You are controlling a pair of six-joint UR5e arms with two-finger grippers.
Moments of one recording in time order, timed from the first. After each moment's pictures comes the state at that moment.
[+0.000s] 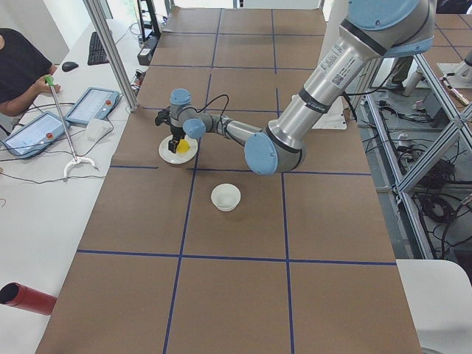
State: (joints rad) left arm -0.86 -2.29 -1.08 -2.12 -1.97 -0.65; right arm 1.54 -1.71 1.75 -1.64 2.28 -0.05
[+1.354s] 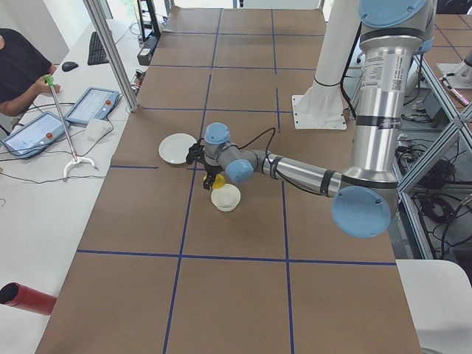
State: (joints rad) left arm -0.96 -1.56 -1.74 -2.11 -2.12 -0.57; right arm 1.54 -1.71 1.75 -1.64 2.28 -0.05
